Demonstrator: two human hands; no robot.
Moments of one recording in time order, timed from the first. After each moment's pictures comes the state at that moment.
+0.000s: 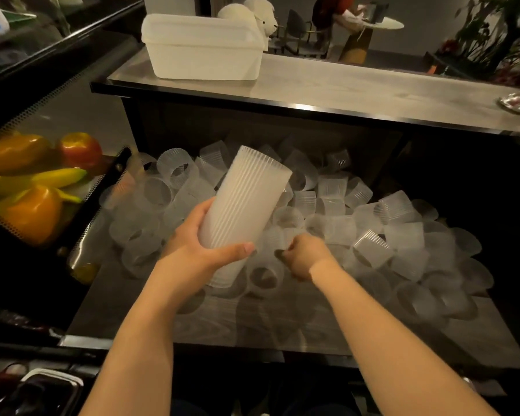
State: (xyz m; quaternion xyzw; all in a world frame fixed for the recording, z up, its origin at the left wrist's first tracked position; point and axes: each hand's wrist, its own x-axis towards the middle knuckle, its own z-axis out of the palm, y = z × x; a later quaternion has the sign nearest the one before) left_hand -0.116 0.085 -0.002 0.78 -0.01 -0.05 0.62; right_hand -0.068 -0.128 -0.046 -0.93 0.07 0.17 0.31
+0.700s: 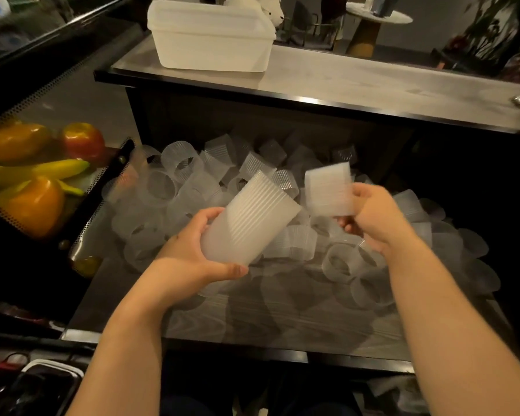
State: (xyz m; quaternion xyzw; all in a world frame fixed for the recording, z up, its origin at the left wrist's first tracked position) left_hand -0.114 0.104 -0.012 0.83 -0.03 -0.10 0.54; right_hand -0.061 -0.181 0.028 -0.79 0.14 0.05 0.60
